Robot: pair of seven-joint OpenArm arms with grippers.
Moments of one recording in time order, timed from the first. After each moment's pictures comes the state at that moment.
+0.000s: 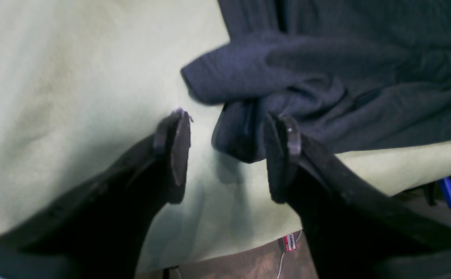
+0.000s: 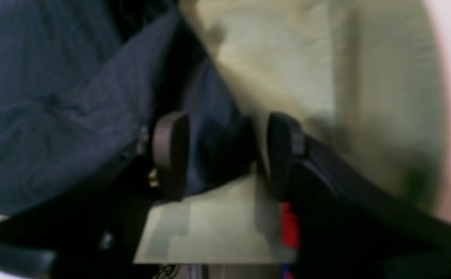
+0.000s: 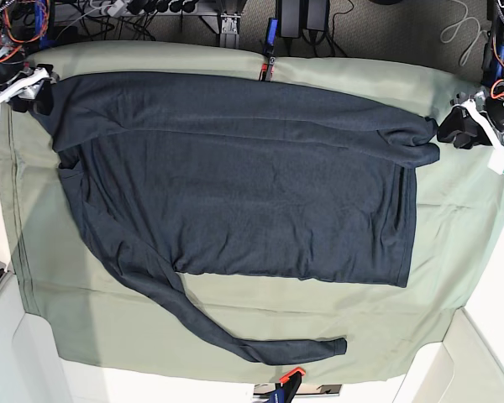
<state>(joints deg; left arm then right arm) 20.5 -34.4 -32.1 85.2 -50.4 -38.8 52.5 -22.7 11.0 39.2 100.9 32.9 28.7 -52.8</state>
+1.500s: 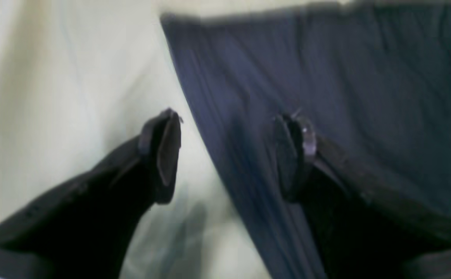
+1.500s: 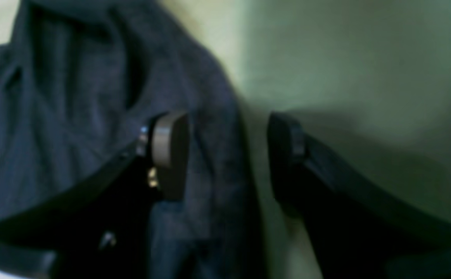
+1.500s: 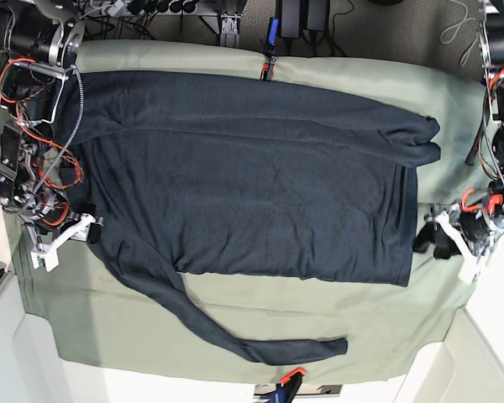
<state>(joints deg) -20.4 -37.4 -2.6 55.9 -33.6 -37.3 31.6 23.0 12.7 16.2 55.8 15.3 23.5 -42.1</state>
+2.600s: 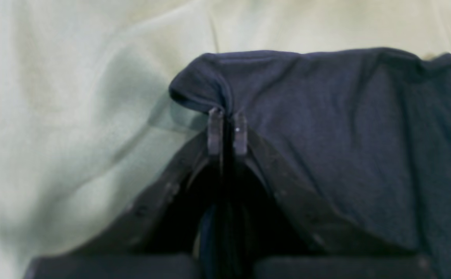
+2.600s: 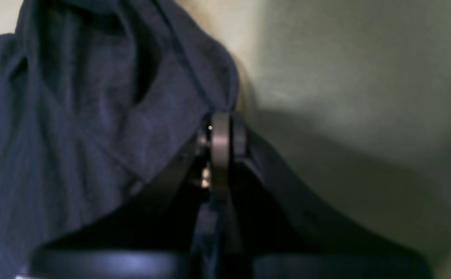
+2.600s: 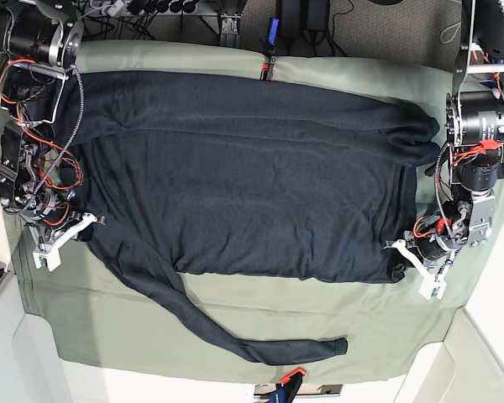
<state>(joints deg) -40.9 -26.0 4.3 19.3 -13.4 -36.5 12.1 22.9 12.9 15.6 55.9 16.1 25.8 -43.1</state>
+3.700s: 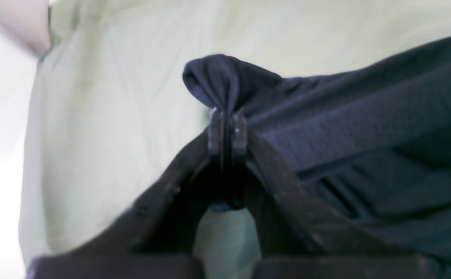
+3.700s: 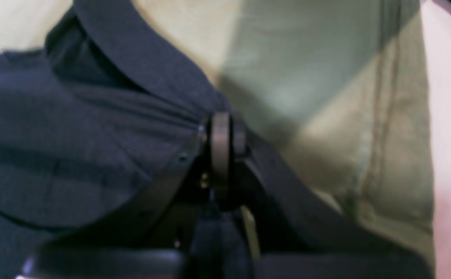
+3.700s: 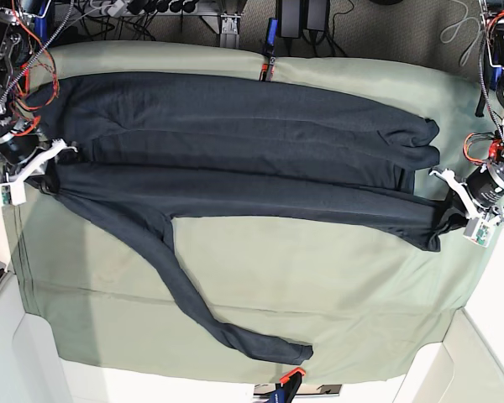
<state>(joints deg) 1.1 -36.6 -13.5 76.3 -17.0 -38.4 15.7 -5.6 15.6 23.8 92.8 22.0 28.5 -42.8</state>
